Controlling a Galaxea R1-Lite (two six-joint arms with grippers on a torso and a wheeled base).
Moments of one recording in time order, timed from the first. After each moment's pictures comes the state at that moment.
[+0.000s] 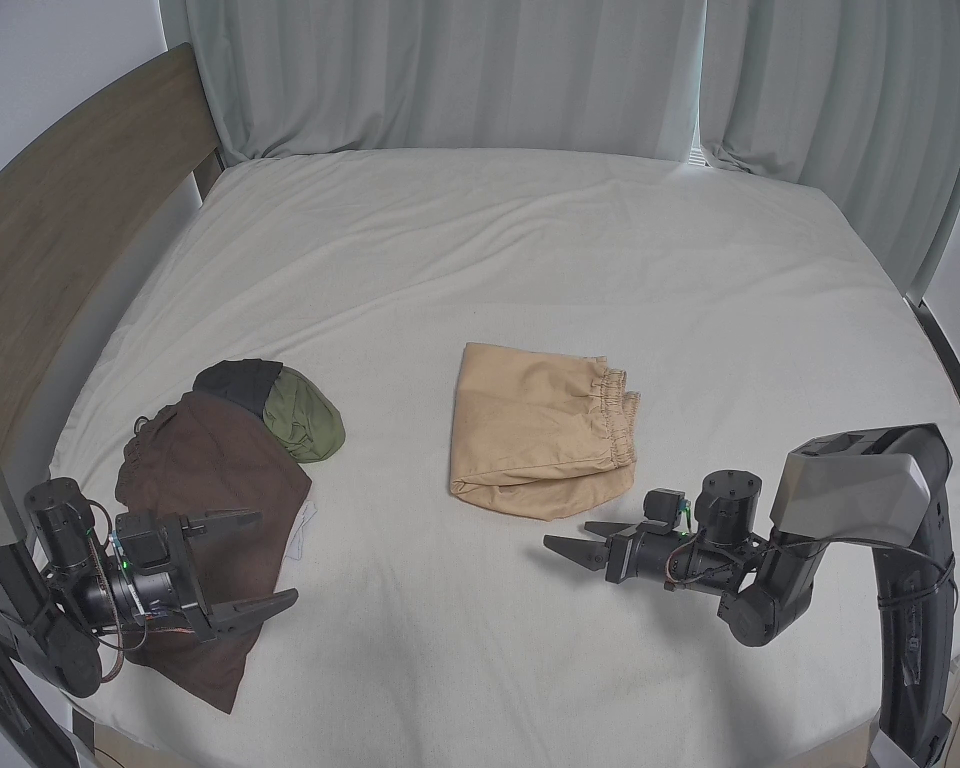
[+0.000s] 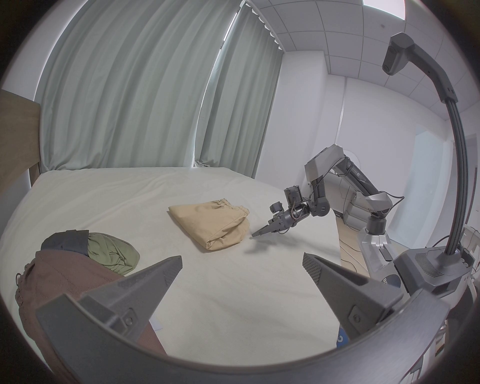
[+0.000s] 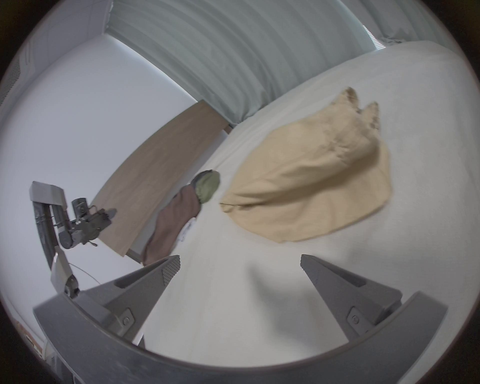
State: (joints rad) left arm 0.07 1.88 -0.10 -1.53 -1.03 0.25; right arm 0.39 2.43 -0.71 -1.44 0.52 0.37
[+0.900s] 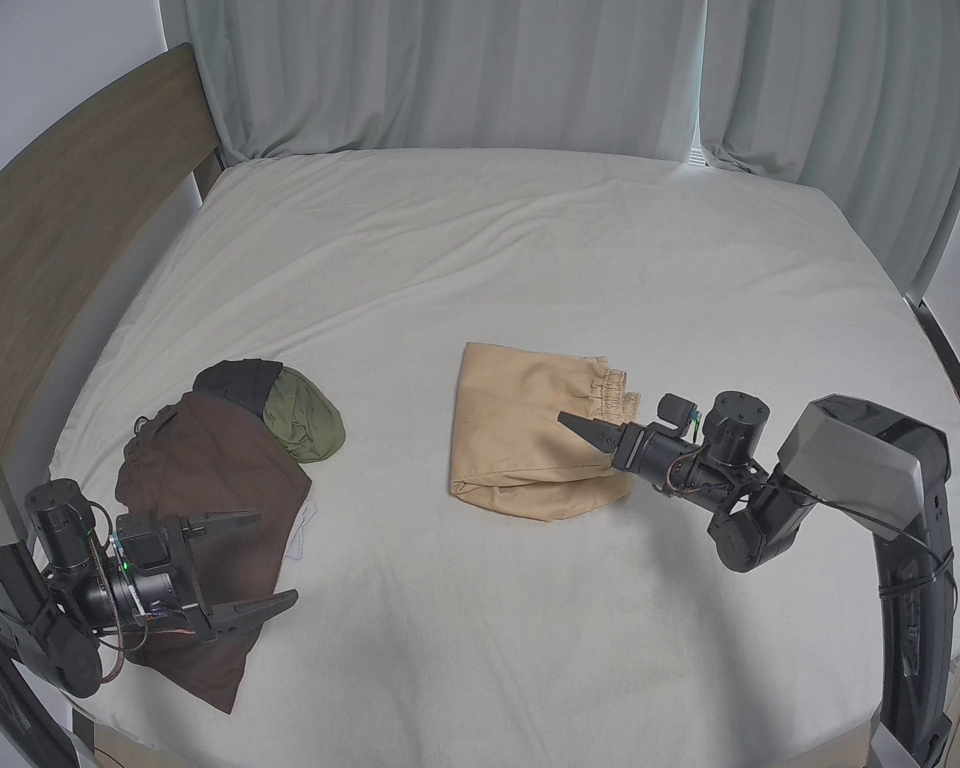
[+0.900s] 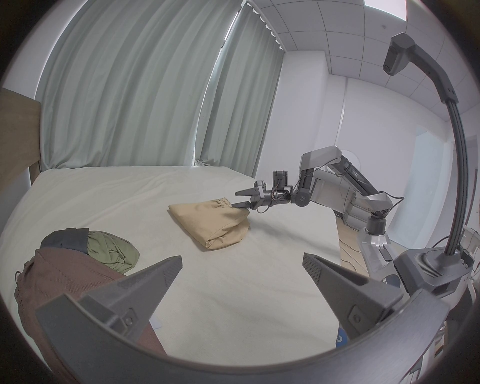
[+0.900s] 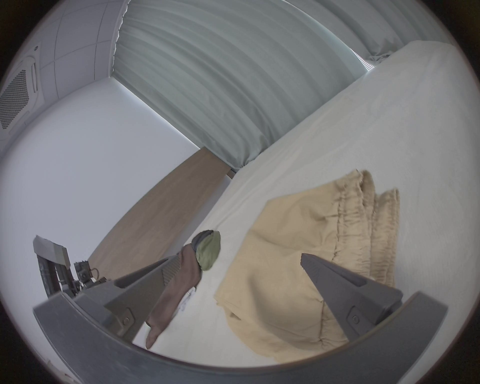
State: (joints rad) left arm 0.08 1.88 -0.09 -1.53 -1.04 0.25; right arm 0.30 2.46 -1.10 -1.37 0.53 0.58
